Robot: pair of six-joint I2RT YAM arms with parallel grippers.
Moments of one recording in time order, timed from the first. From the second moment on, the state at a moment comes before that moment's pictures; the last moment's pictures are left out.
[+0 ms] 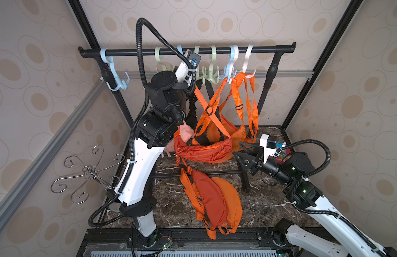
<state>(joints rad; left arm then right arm) -0.68 1.77 2.59 -0.57 -0.73 0.73 0.62 0.82 0.90 0.12 -0.39 0.15</state>
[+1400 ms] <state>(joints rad) -0.61 1.49 2.12 -0.57 -0.57 0.58 0.61 0.76 0.77 0.17 -0.32 0.19</state>
